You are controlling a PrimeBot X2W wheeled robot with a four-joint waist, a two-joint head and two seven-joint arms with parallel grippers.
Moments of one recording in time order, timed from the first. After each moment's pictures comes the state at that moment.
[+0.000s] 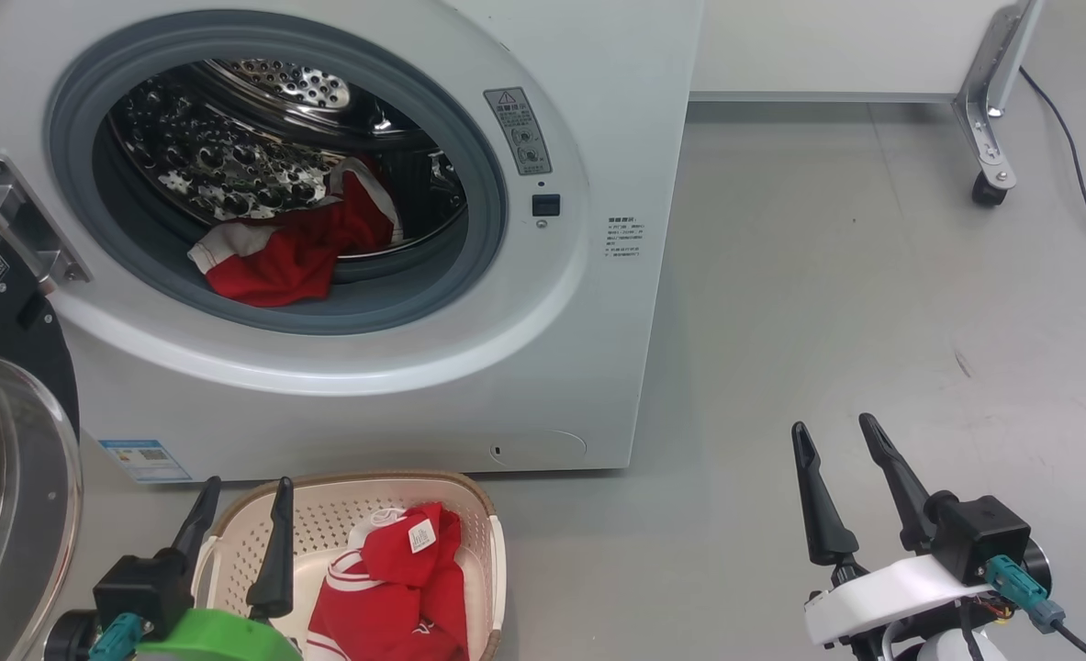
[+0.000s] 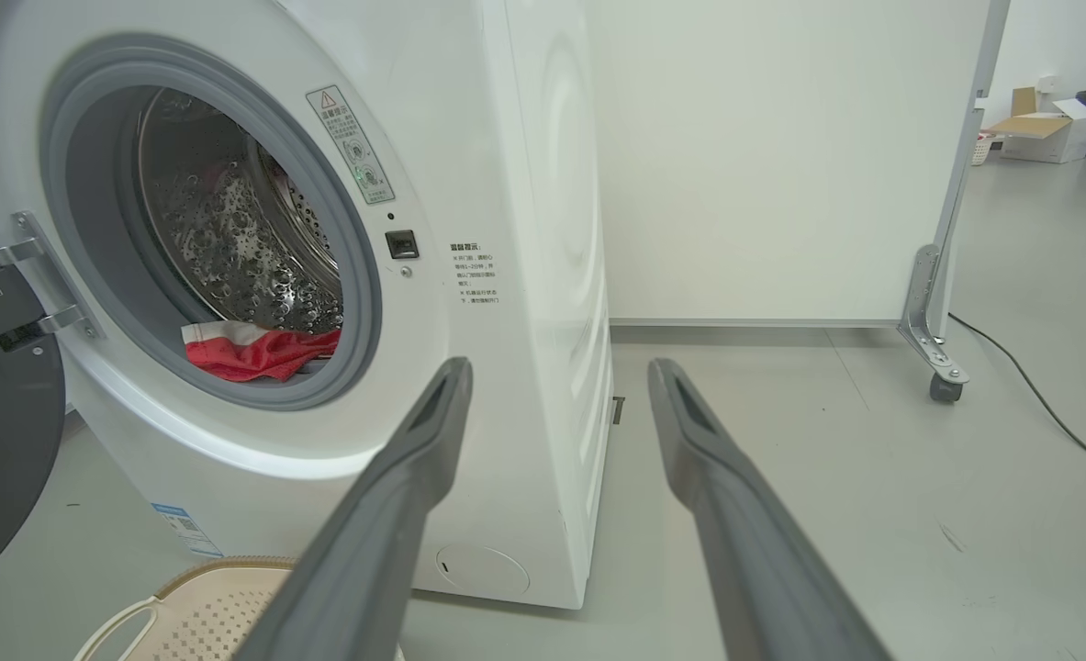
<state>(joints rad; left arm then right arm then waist) 0.00 0.12 -0.16 0.25 -0.38 -0.06 -0.25 0.05 -0.07 0.21 0.11 0.31 0.07 -0.25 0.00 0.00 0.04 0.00</state>
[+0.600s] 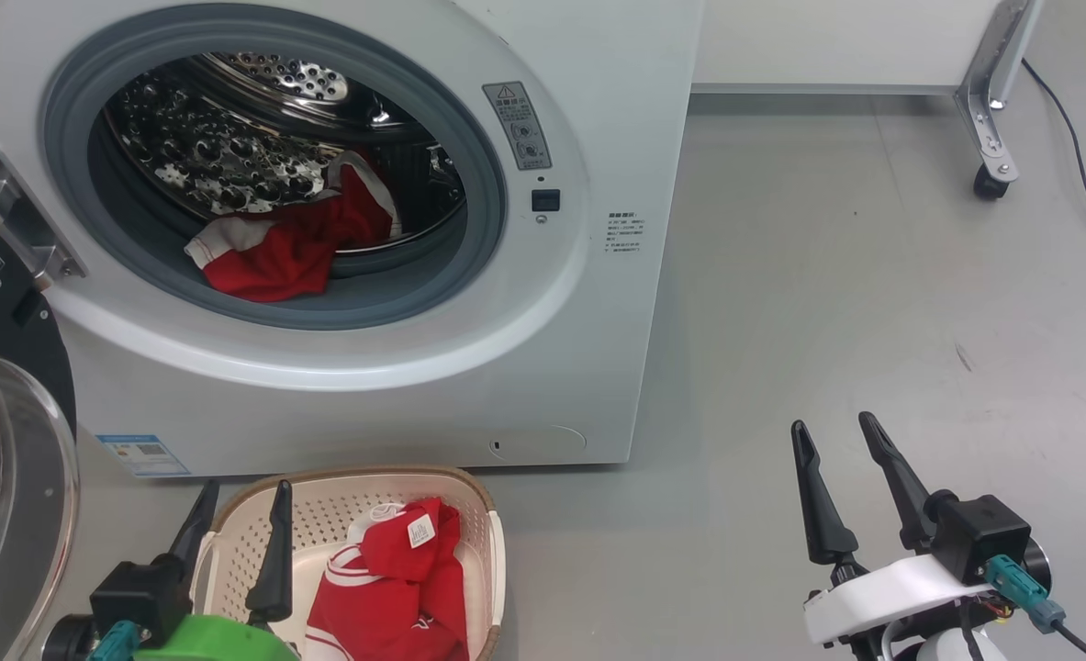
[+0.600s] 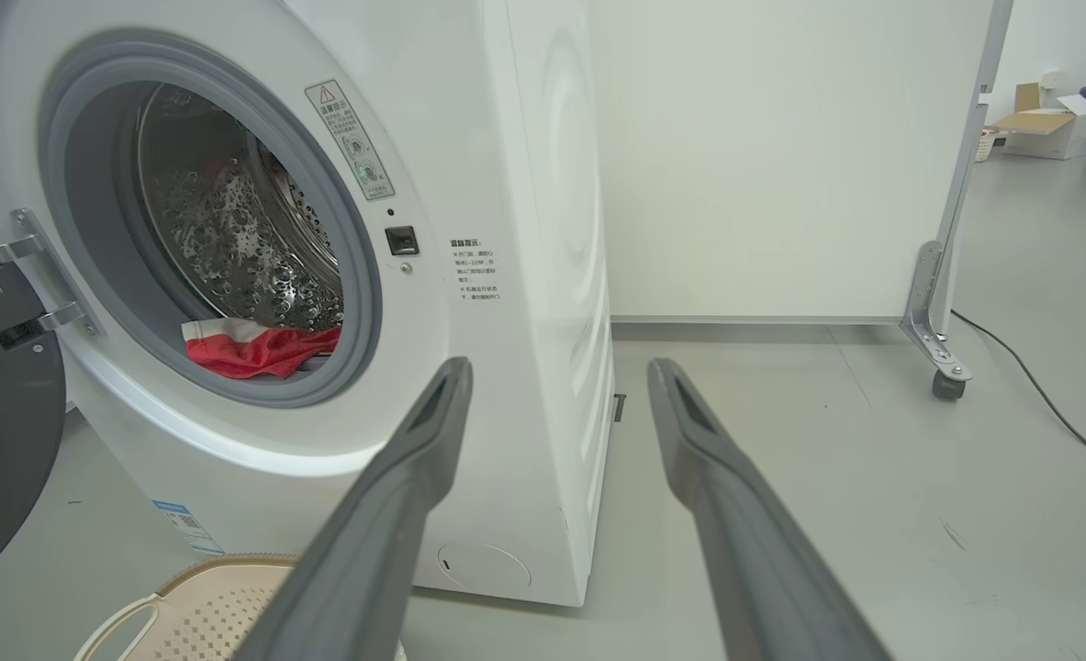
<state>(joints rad) 0.02 0.11 -0.15 0.23 -0.38 -0.06 -0.25 0.05 -0.07 0.21 0.11 0.31 0.08 -0.25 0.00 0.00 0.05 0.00</state>
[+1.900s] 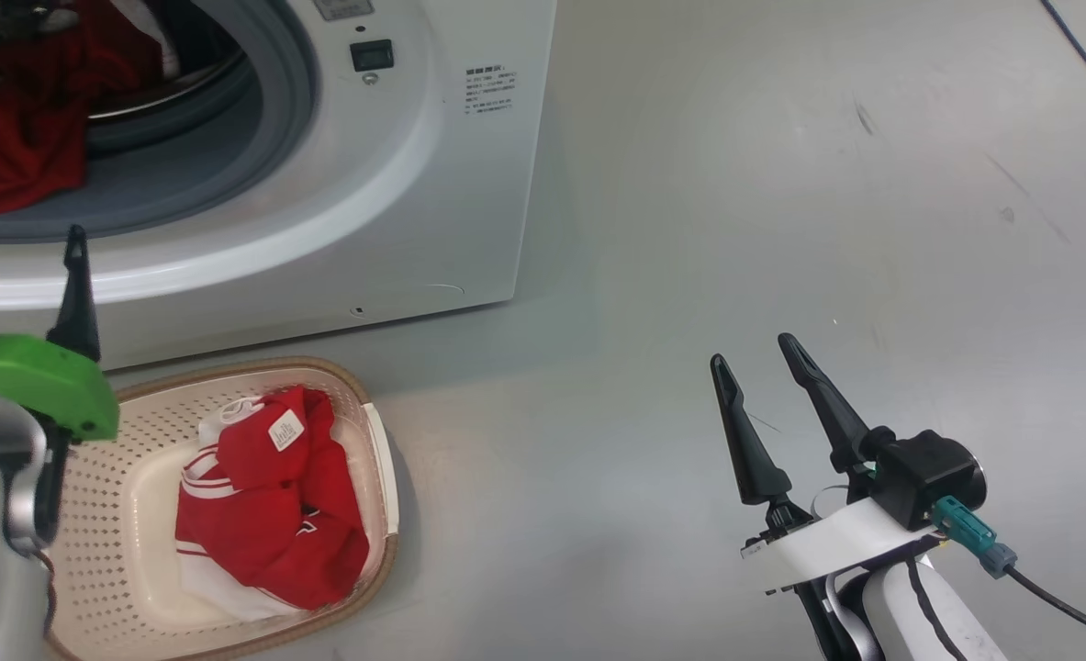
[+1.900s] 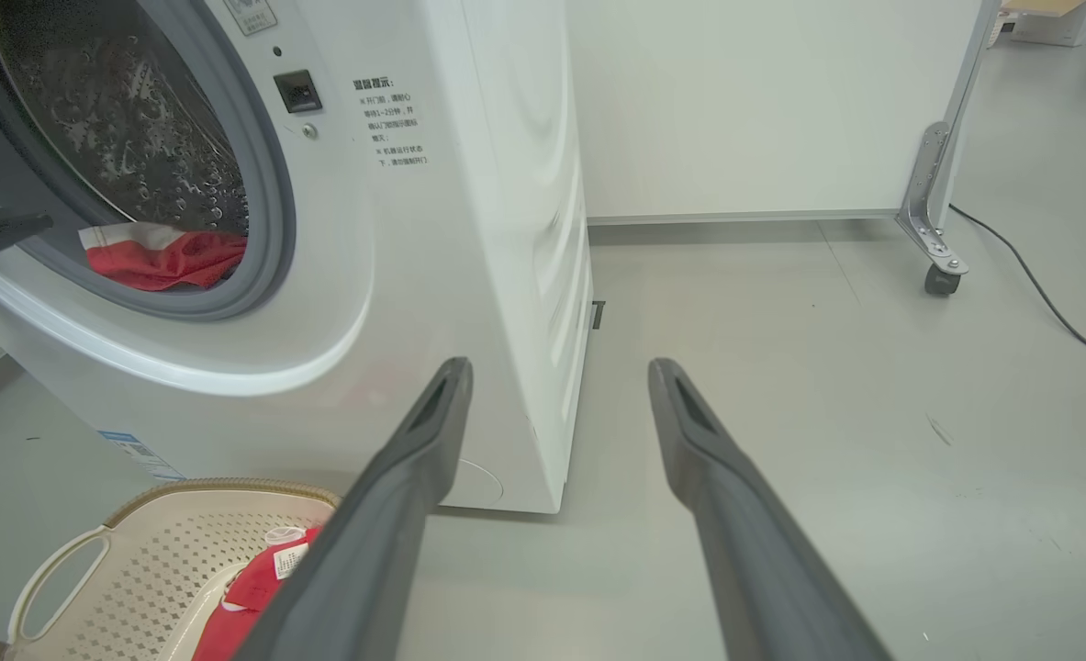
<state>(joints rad) -0.40 0.29 -0.04 0.27 -0.33 0.01 0.03 -0.08 -0.06 0.32 0.06 0.30 0.08 -0.25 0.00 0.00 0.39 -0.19</state>
